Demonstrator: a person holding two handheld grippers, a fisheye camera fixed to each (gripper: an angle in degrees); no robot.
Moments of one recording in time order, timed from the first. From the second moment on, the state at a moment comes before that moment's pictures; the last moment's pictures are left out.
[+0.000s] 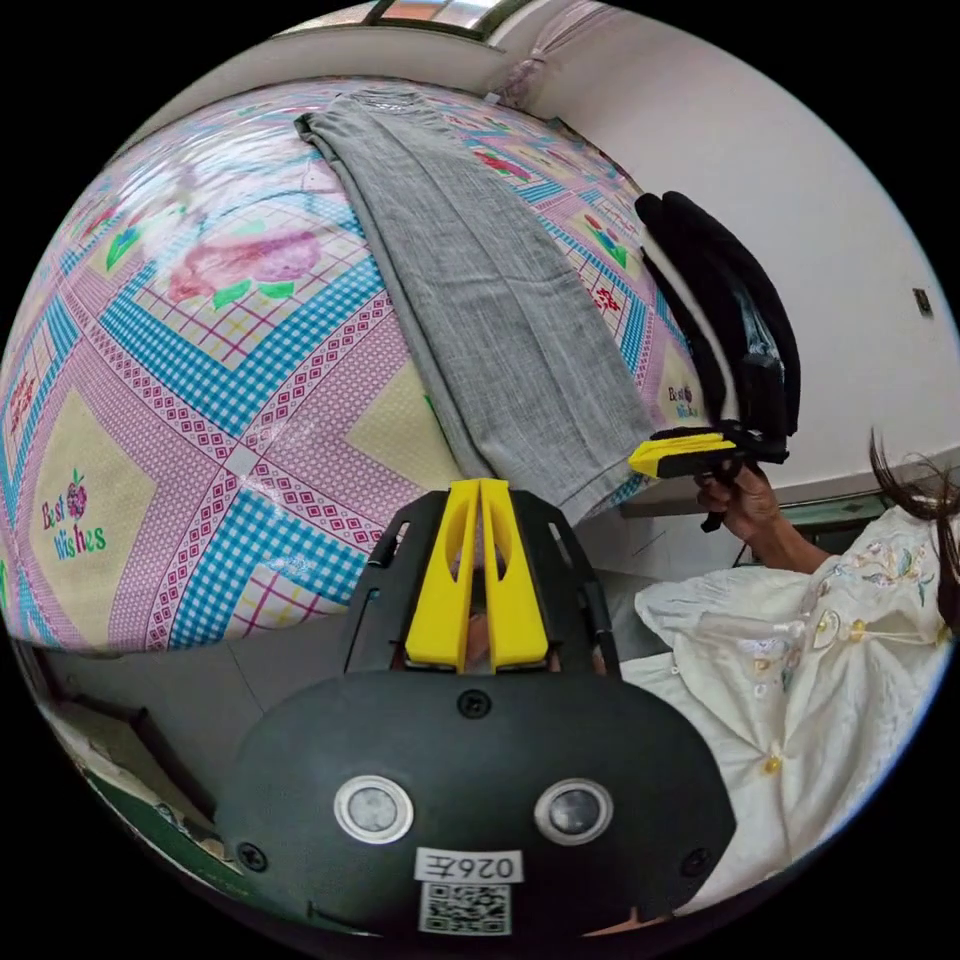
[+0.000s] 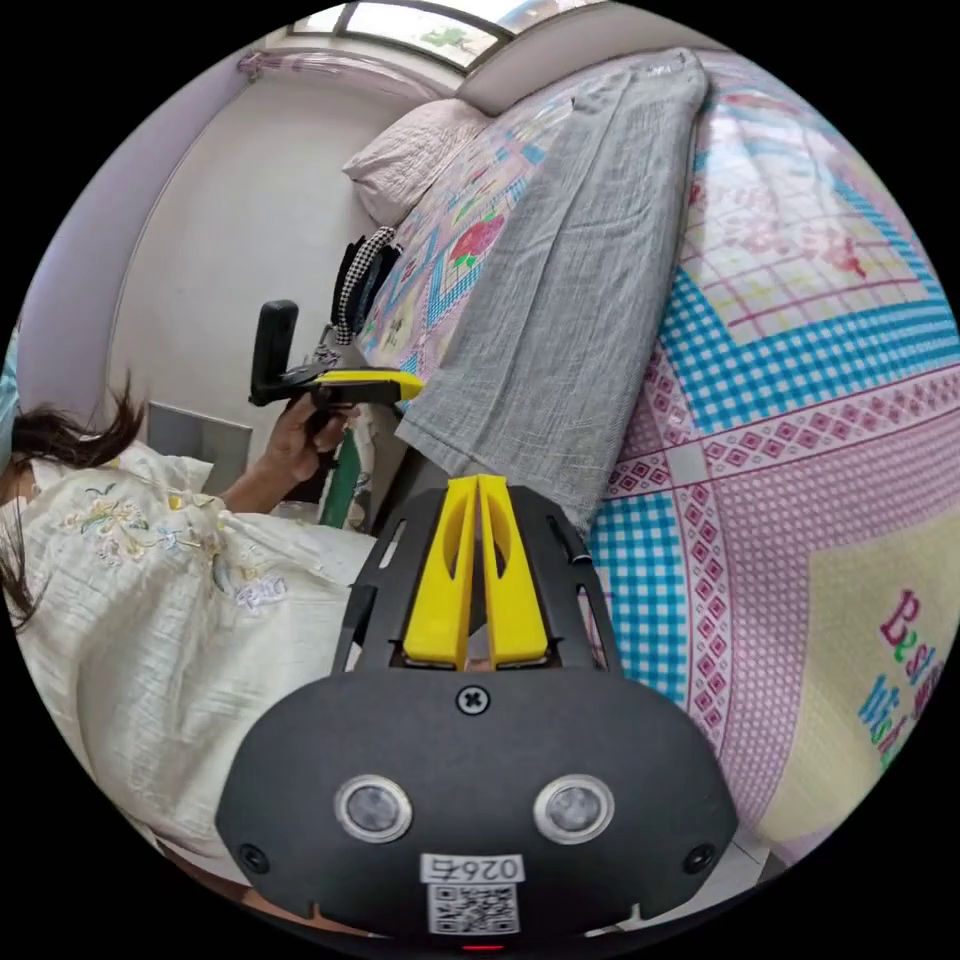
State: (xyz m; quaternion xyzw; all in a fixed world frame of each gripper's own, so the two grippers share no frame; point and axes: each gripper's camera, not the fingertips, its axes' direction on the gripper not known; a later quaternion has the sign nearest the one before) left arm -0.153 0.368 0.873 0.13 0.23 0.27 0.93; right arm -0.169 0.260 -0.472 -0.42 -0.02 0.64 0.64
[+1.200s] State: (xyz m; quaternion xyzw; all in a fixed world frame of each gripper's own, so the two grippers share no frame) left arm -0.092 0.444 1.023 0.23 0.13 0.38 0.89; right arm -0.193 0.177 -0.445 -0.43 0.27 0.59 0.63
